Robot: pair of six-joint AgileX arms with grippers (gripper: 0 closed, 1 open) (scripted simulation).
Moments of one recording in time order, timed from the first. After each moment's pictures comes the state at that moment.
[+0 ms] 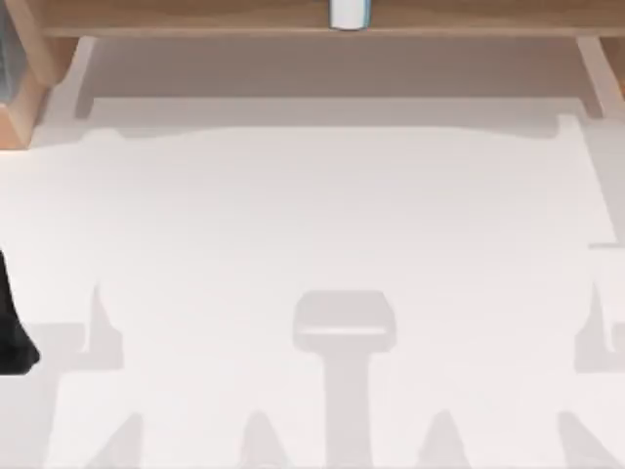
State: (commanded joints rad) left arm 0.00 0.00 0.00 0.00 0.00 0.00; right arm 0.00 0.00 0.00 0.00 0.00 0.00
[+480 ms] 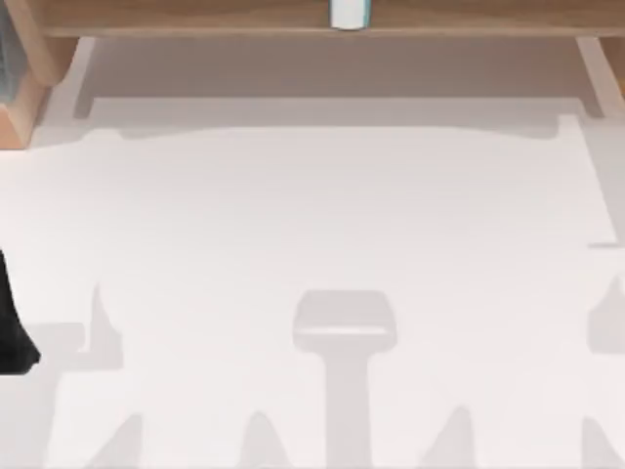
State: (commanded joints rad) left arm 0.00 0.00 0.00 0.00 0.00 0.00; right arm -0.10 0.22 0.21 -0.17 0.01 0.00
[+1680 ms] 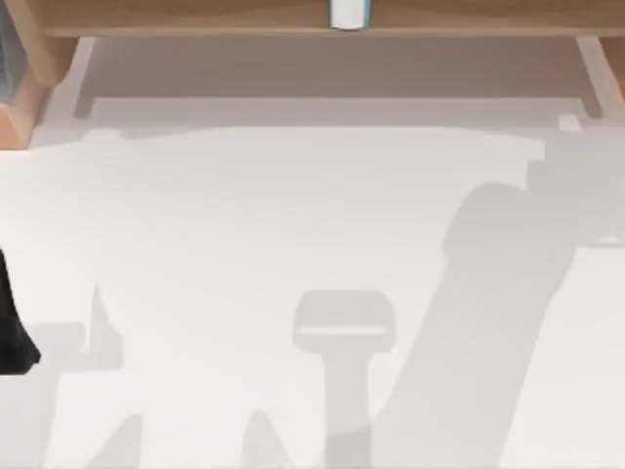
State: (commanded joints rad) left arm 0.00 0.00 0.00 0.00 0.00 0.00; right arm -0.38 2.38 2.28 -1.29 0.01 -0.11
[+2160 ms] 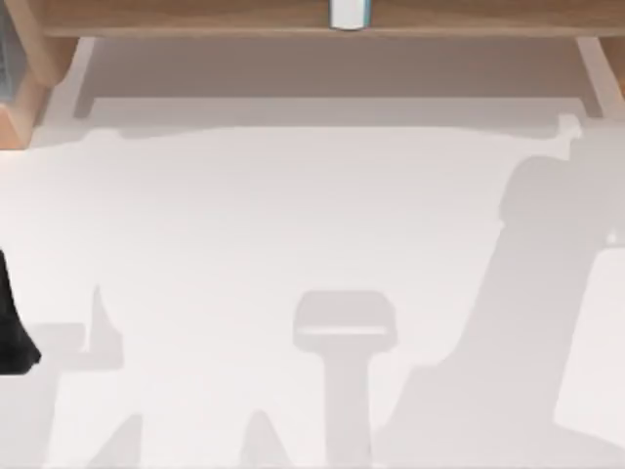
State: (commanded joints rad) left arm 0.00 0.00 0.00 0.00 0.00 0.00; right arm -0.36 2.59 2.47 -1.35 -0.01 -0.13
